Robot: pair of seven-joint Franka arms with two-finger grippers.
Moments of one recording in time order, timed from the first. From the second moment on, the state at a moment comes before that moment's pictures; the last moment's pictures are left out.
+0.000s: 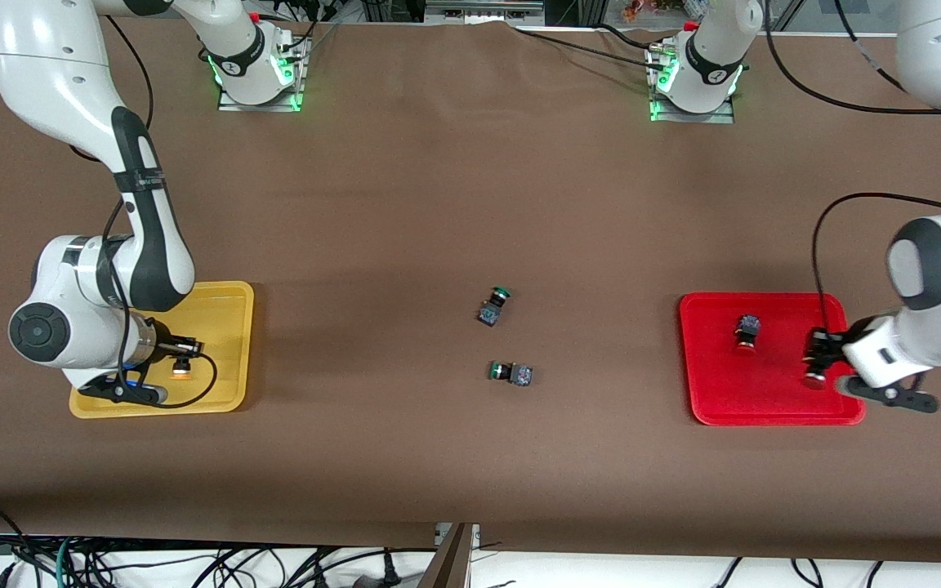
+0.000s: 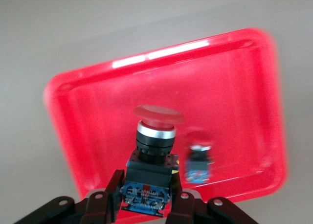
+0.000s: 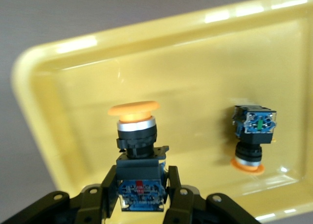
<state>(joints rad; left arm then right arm) 0.13 0.58 0.06 -1.49 -0.01 1.96 0.35 0.13 0.69 -0.17 -1.54 0.03 2.08 0.15</state>
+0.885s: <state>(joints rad) 0.21 0.63 0.04 -1.75 -0.01 2.29 0.05 0.12 0.64 -0.17 -1.69 0.07 2.24 0.15</state>
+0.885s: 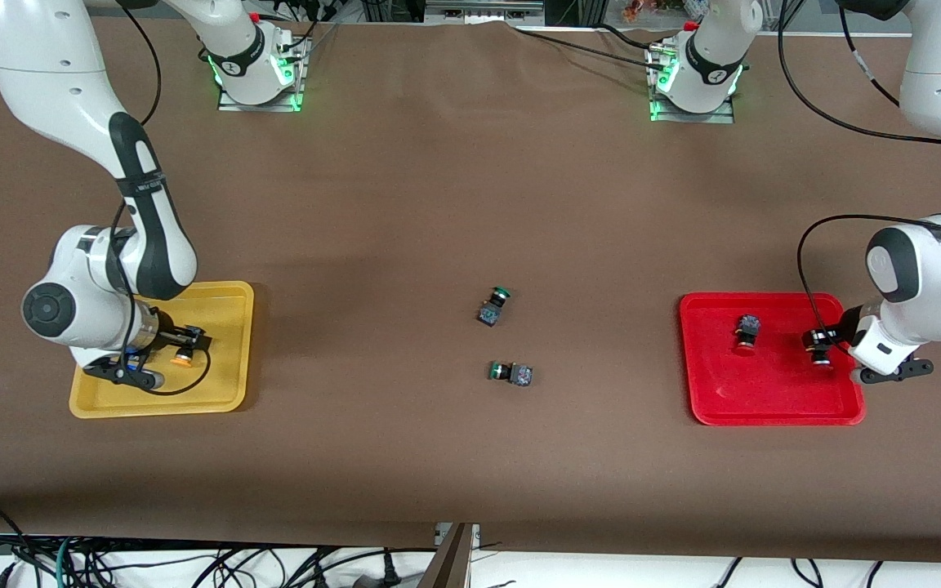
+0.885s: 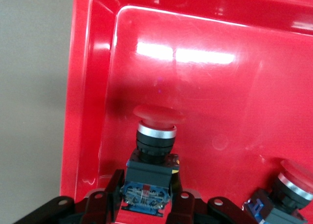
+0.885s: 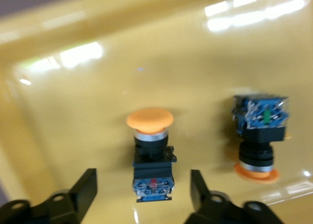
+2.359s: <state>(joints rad) 0.20 0.04 -0.10 -1.68 -0.02 1.76 0.04 0.15 0.30 -0.16 -1.35 0.02 1.43 -0.05</state>
